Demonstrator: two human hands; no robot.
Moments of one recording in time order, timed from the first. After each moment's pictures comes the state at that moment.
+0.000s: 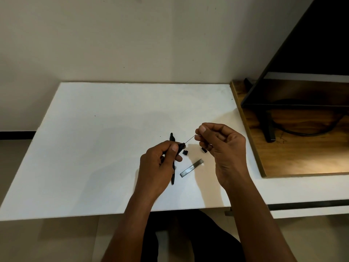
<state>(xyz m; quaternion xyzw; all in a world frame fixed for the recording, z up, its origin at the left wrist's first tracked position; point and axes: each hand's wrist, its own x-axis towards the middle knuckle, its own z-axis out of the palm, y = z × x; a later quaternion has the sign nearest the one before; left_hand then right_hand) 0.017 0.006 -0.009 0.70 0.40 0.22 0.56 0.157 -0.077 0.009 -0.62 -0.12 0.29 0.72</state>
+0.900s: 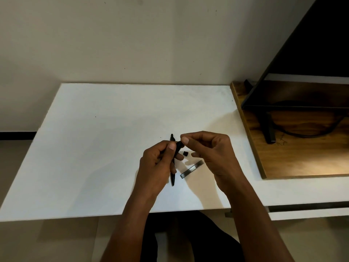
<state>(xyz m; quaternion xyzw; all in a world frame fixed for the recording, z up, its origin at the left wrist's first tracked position) 0.015 0.009 -0.006 0.64 0.38 0.23 0.63 0.152 -0.073 0.006 -0.67 -0.27 0.35 0.59</state>
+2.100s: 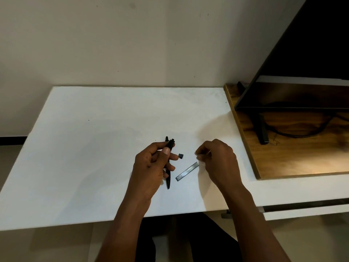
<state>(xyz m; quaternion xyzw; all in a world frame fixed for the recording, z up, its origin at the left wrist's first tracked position) 0.017 0.012 -0.014 0.58 0.38 0.24 0.68 0.172 -0.087 -0.027 -0.89 -0.36 0.10 0.26</state>
